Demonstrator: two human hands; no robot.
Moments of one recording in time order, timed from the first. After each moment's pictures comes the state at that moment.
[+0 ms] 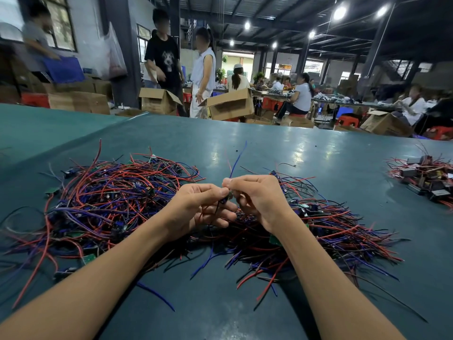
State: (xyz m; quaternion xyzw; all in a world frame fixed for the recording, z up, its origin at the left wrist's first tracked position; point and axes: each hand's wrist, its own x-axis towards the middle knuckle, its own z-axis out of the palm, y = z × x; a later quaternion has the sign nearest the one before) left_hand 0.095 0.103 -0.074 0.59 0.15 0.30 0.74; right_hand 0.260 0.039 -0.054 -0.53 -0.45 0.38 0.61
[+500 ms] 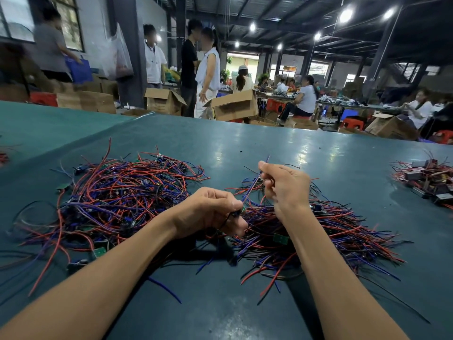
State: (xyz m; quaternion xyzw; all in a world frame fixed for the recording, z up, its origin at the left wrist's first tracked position) left_hand 0.094 0.098 -0.072 0.65 0.10 0.18 0.73; right_hand 0.279 0.042 -0.043 -0.51 -0.30 0.28 0.76
